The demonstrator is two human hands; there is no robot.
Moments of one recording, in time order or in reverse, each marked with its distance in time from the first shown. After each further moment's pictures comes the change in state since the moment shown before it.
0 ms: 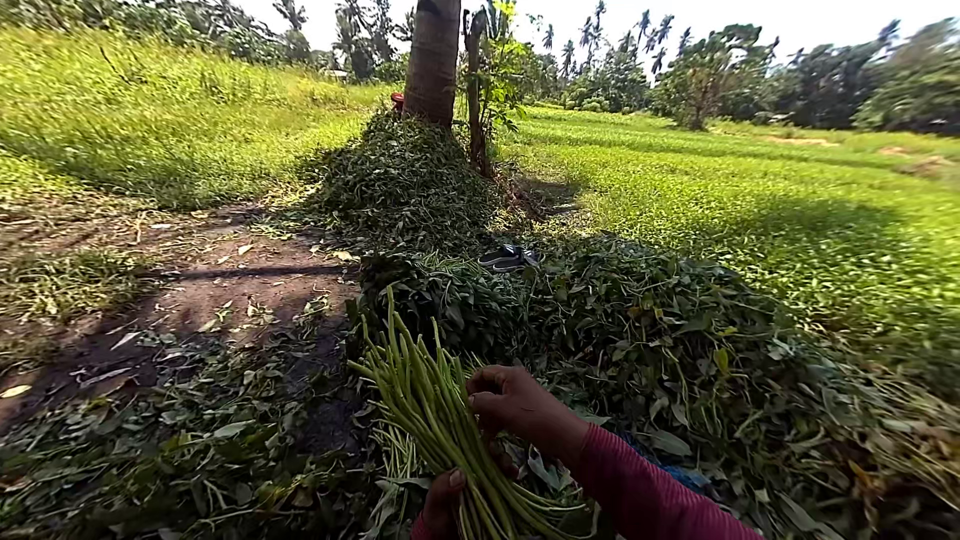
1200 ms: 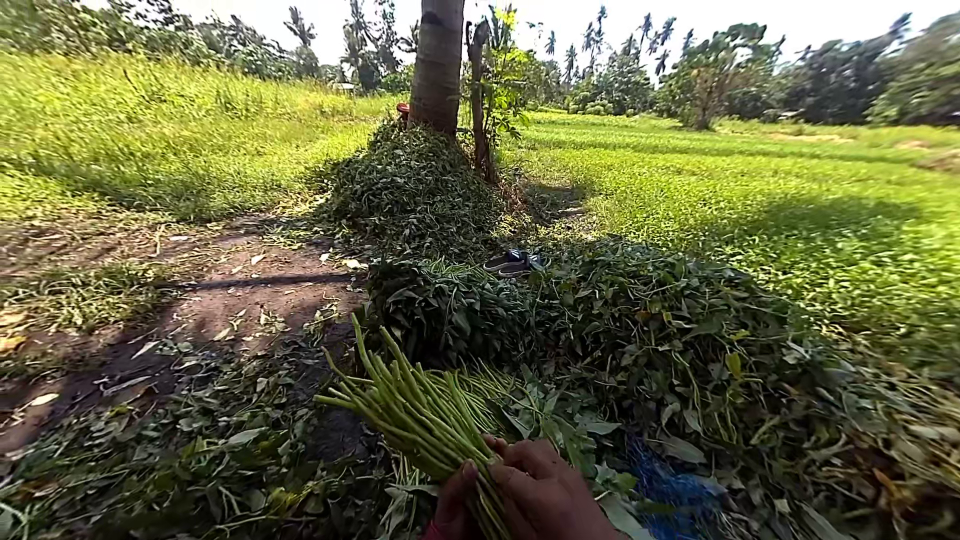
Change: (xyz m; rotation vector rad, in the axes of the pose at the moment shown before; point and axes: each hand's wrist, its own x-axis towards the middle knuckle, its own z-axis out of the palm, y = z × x) left_hand -0.002 -0.006 0.020 0.099 0.216 0.156; right_hand -0.064 0.080 0.047 -0.835 0.521 -0.708
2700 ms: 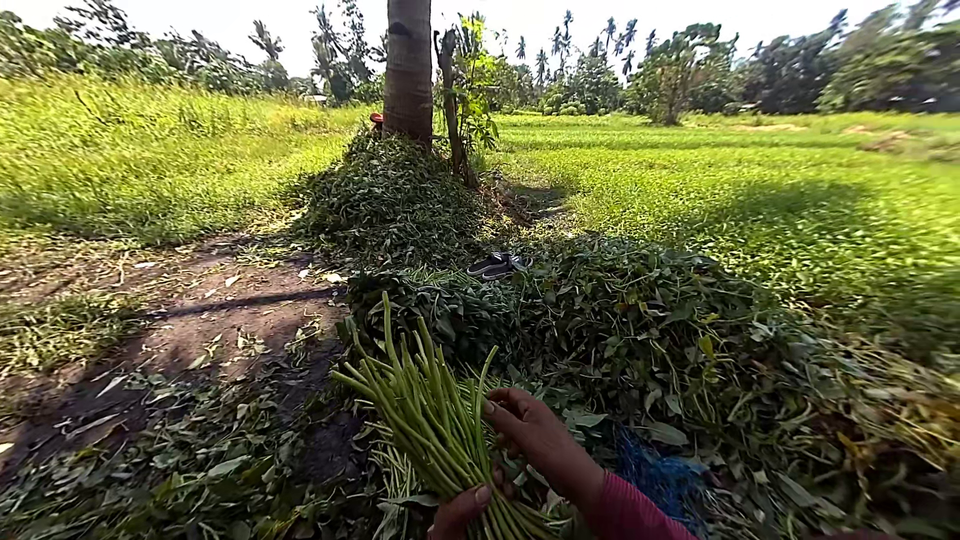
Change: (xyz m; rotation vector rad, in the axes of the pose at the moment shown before) left_hand -0.004 -0.003 0.007 0.084 -0.013 -0.192; right_hand 0.056 0.025 -0.027 0.828 -0.204 0.842
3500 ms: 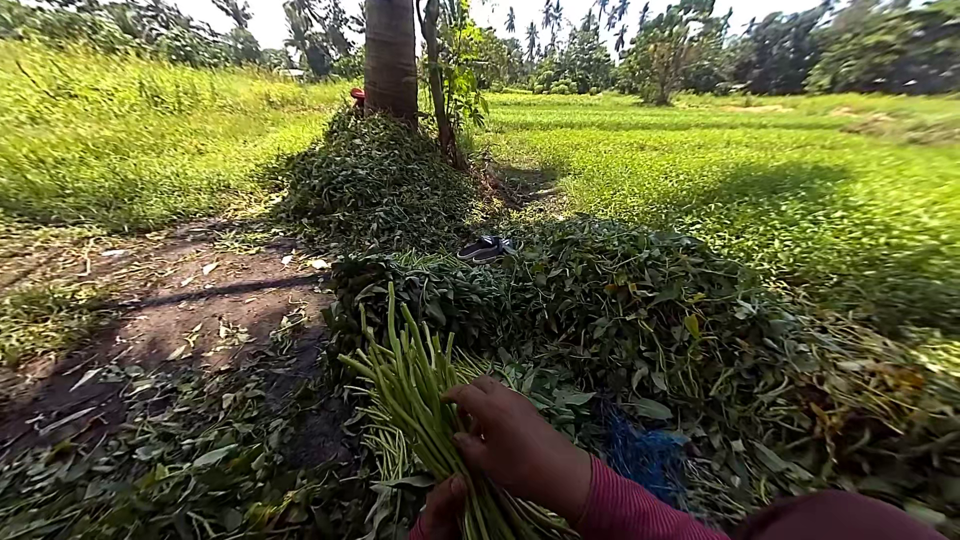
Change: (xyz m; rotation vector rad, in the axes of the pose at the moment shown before) left_hand -0.018 0.012 0.004 0.161 -0.138 0.065; right_hand -0.023 -0.047 0.025 -0.765 -0.141 -0.303
